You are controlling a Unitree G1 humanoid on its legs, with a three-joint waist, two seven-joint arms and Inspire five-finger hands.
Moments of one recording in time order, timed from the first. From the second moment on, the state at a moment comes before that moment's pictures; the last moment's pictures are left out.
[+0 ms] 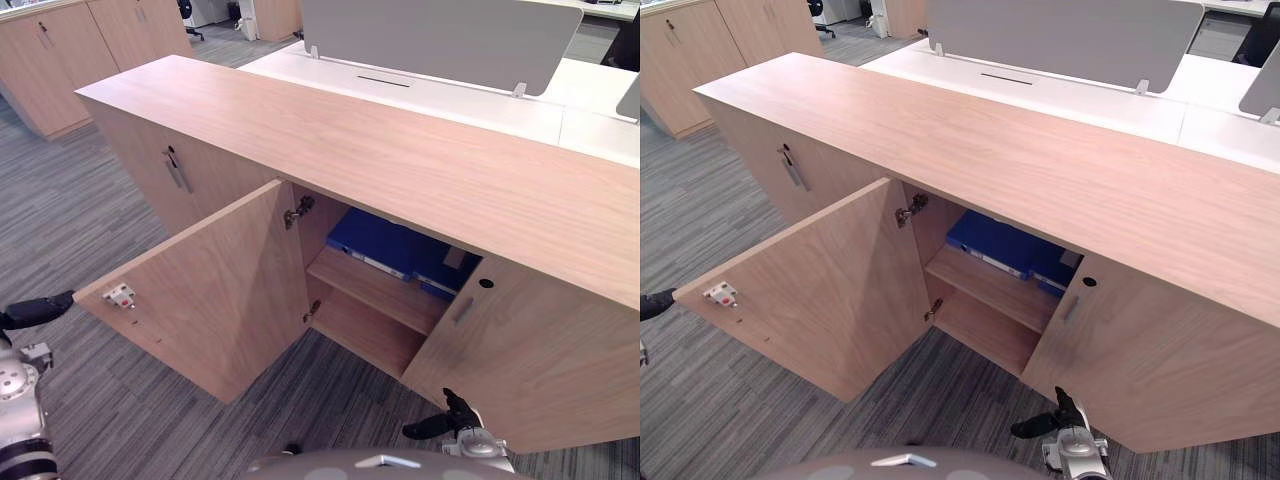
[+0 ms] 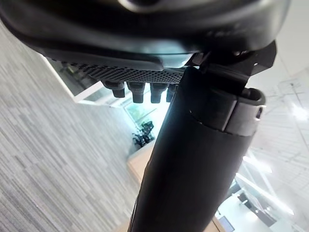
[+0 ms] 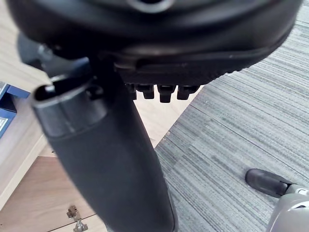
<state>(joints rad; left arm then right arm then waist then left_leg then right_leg) 0.06 0.64 0.60 0.49 0.01 -0.04 0.23 0.08 -0.12 -0.12 0.97 -0.19 0.02 -0.09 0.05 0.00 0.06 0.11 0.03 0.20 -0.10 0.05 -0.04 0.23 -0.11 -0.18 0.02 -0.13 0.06</state>
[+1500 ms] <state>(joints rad) 0.16 0.42 0.43 0.50 0.01 -0.03 0.21 0.08 -0.12 -0.14 0.98 -0.20 0.04 -0.09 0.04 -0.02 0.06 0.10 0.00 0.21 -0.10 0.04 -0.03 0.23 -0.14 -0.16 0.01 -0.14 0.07</state>
